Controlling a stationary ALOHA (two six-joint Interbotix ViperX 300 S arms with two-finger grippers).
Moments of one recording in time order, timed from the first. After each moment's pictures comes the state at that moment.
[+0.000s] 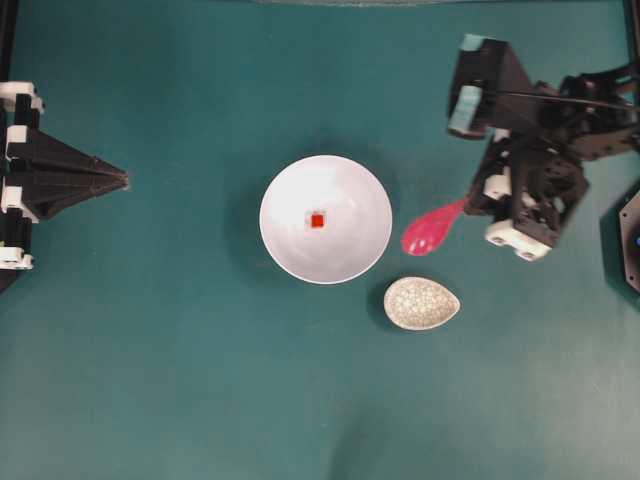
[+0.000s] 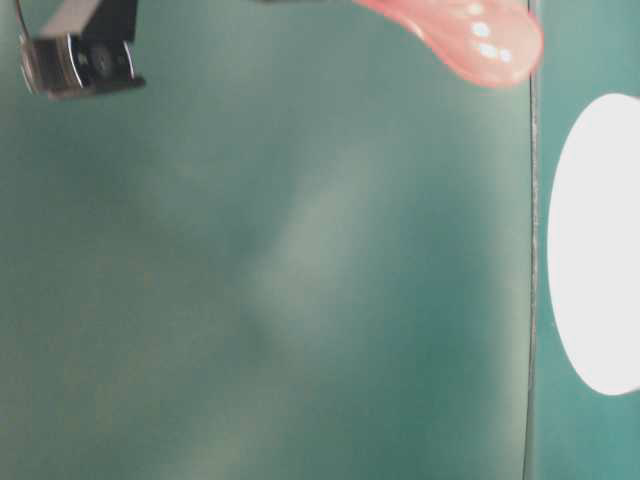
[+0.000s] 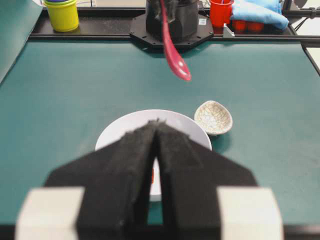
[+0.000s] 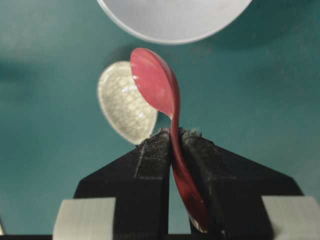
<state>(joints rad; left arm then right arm) 0.03 -0.97 1.16 0.02 -0.10 0.02 -0.14 -0.41 0.56 0.22 0.95 0.17</state>
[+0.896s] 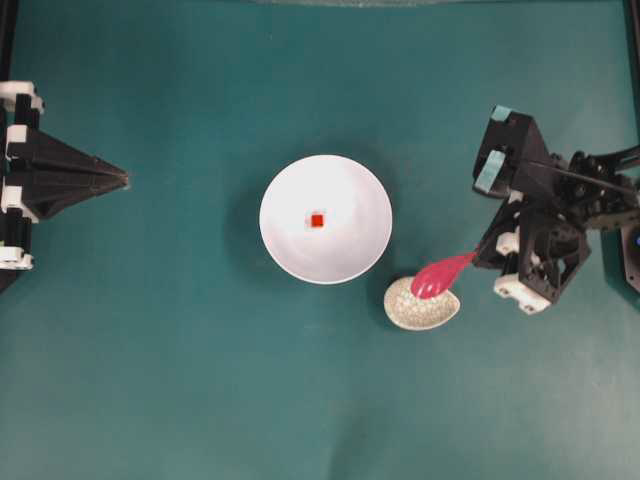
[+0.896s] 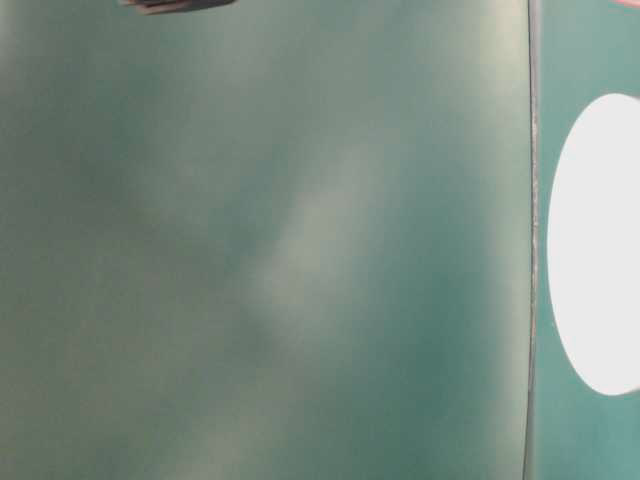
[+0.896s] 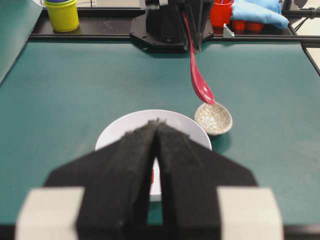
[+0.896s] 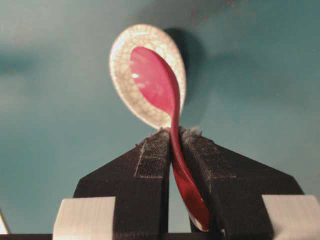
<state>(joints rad) 0.03 -0.97 1.16 0.02 -0.10 0.02 0.02 -0.43 0.84 0.22 0.60 0.38</state>
